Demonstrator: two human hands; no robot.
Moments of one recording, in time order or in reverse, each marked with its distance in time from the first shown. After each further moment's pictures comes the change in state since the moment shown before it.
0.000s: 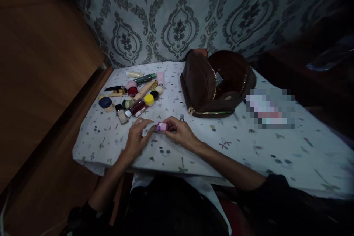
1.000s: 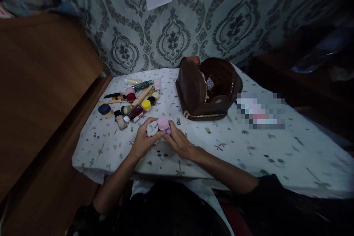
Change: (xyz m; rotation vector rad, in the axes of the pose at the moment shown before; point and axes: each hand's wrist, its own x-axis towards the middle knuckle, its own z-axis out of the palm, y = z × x) left_hand 0.025 0.040 0.014 -0.479 -0.078 -0.249; right_hand -0.019 -0.014 0.000 -0.248 0.034 -0.197
